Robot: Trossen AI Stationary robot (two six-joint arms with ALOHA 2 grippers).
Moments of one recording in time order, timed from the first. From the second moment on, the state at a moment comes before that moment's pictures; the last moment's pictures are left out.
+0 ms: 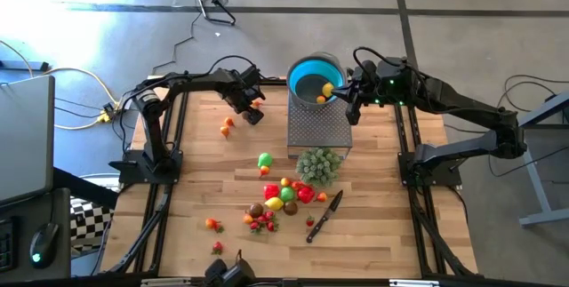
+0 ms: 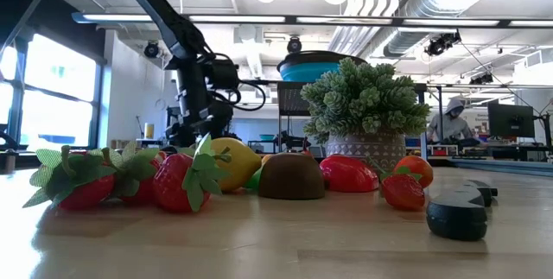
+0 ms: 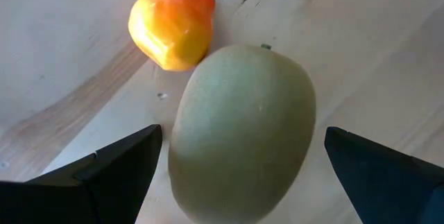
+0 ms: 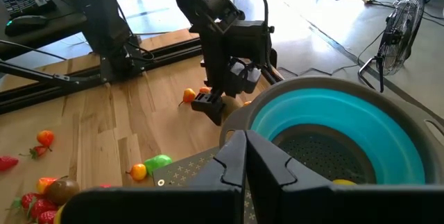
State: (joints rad) left arm 0.70 1.85 1.20 -0.67 0.15 -0.11; right arm -0.35 1.12 1.24 -0.55 0.00 0.10
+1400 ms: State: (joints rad) left arm 0.70 1.79 1.20 -0.75 0.20 -0.15; right arm -0.35 1.12 1.24 -0.55 0.00 0.10
